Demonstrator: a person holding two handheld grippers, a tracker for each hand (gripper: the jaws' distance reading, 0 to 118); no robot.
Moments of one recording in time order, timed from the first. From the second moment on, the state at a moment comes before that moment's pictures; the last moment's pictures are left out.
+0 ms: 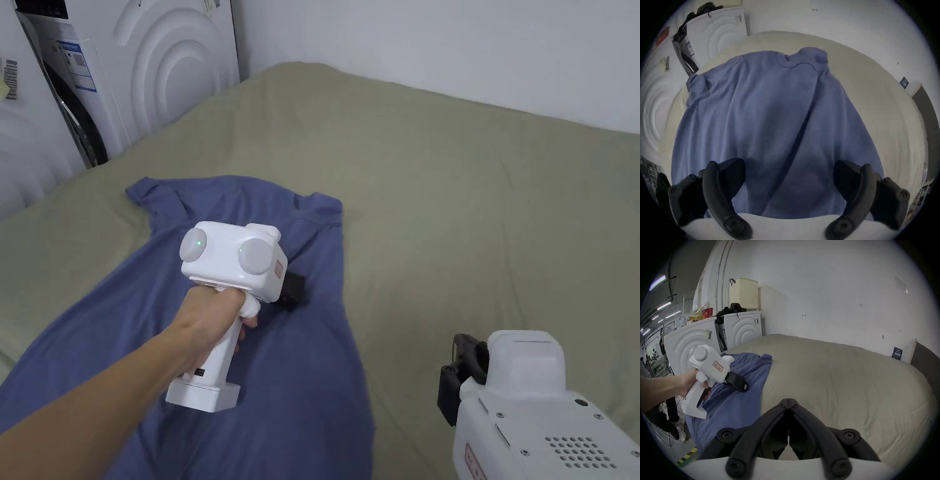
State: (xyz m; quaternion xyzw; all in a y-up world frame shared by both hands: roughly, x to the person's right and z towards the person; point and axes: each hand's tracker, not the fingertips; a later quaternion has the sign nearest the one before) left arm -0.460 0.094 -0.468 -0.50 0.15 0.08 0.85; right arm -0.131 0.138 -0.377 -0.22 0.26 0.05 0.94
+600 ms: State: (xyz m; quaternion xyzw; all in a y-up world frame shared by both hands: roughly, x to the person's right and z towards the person) left arm -0.284 0.277 -0.474 -0.37 0.02 -0.02 0.93; right arm 0.034 0.202 -0.325 -0.18 0.14 0.02 0.97
